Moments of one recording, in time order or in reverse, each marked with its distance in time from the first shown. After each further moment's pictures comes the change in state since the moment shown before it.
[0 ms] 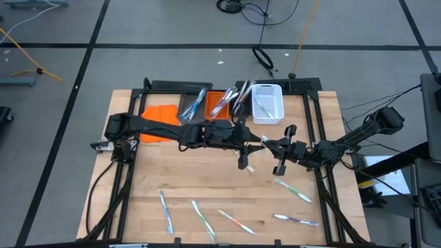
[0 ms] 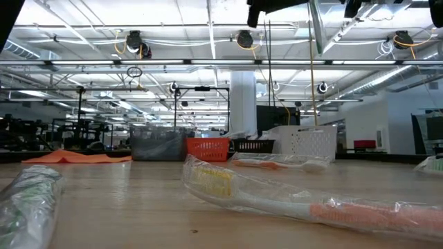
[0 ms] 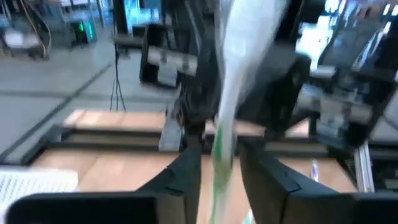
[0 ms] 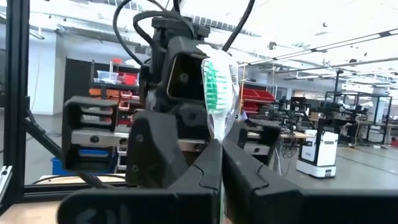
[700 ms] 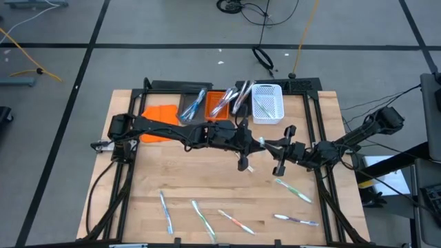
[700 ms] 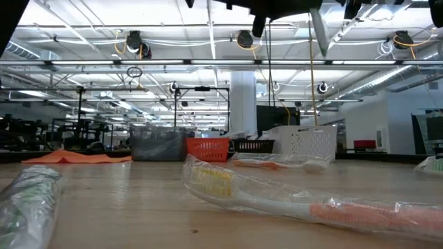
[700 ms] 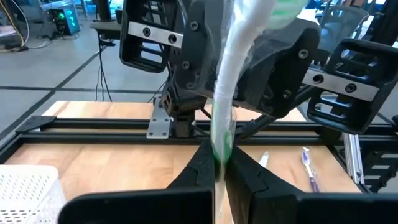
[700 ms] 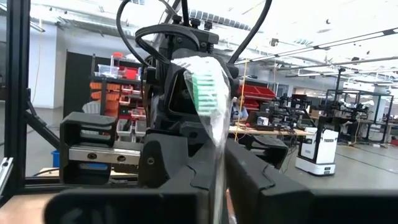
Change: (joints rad) left arm 0.011 0.034 0.000 -0.002 0.068 0.004; right arm 0.000 0.000 0.001 -0.027 0.002 0.002
